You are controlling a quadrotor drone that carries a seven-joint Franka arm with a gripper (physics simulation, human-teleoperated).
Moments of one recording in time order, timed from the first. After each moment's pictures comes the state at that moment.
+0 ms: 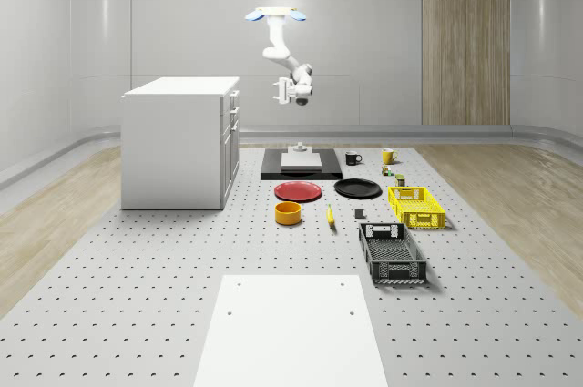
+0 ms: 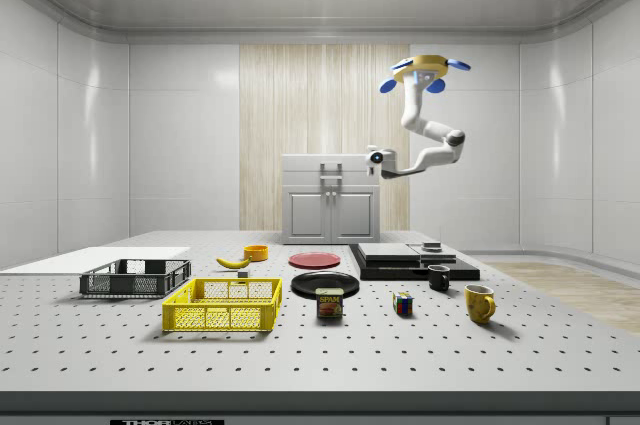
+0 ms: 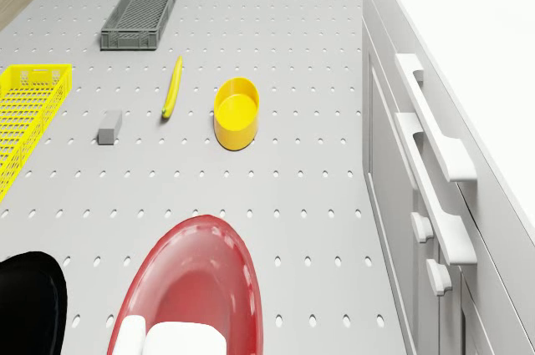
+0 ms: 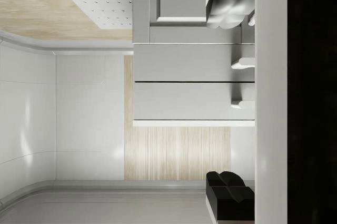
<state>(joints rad) 0.66 -1.12 -0.87 -2.46 0.80 1.73 0.81</state>
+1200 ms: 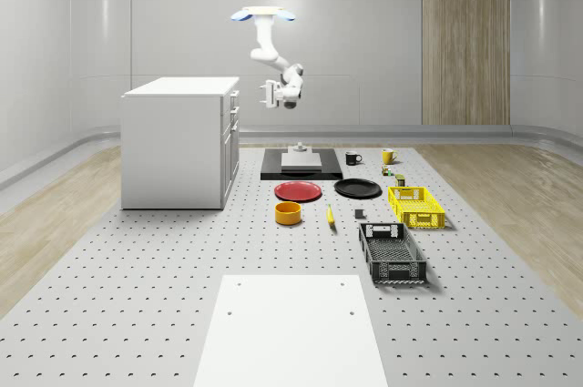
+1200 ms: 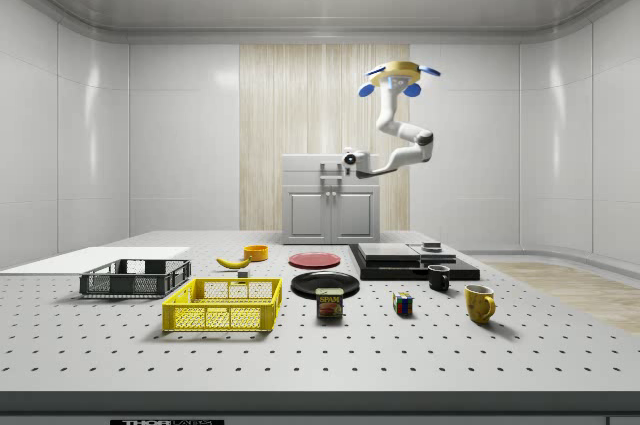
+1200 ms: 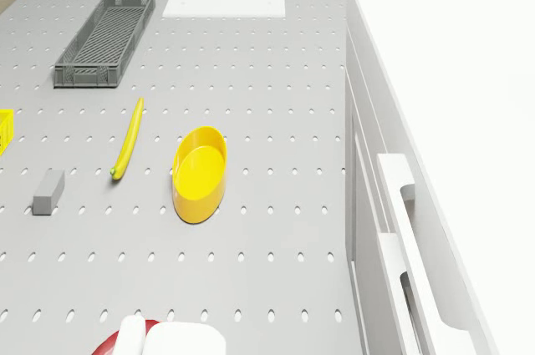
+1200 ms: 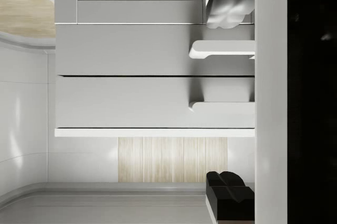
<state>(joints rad) 0.70 -1.16 -0.88 -2.46 0.77 1.76 0.84</state>
